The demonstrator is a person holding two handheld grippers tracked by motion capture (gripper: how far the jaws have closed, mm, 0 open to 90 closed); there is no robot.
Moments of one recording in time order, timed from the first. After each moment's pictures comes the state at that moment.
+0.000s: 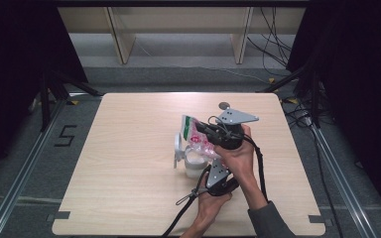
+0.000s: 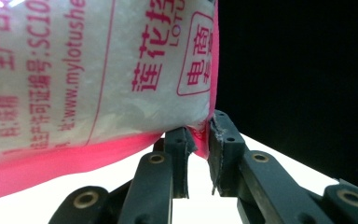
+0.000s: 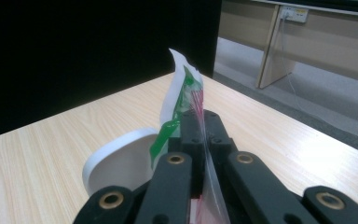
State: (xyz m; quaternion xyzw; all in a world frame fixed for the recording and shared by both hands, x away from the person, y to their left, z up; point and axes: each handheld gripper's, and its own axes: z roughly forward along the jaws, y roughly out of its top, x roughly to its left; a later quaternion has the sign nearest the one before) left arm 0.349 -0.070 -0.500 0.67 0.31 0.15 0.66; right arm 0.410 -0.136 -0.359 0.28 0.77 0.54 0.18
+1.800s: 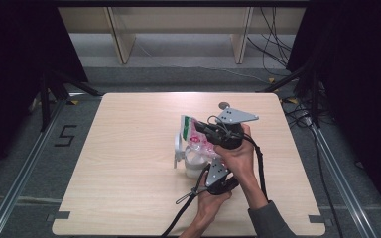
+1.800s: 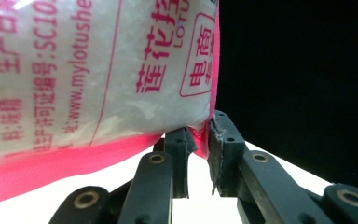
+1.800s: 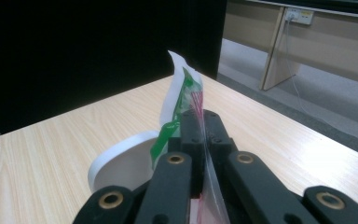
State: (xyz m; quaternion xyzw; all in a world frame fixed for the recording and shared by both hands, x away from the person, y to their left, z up) left arm 0.352 -0.069 -0.499 0.67 0.31 0.14 0.66; right arm 0.410 -0.135 -0.357 0.28 0.77 0.55 0.18
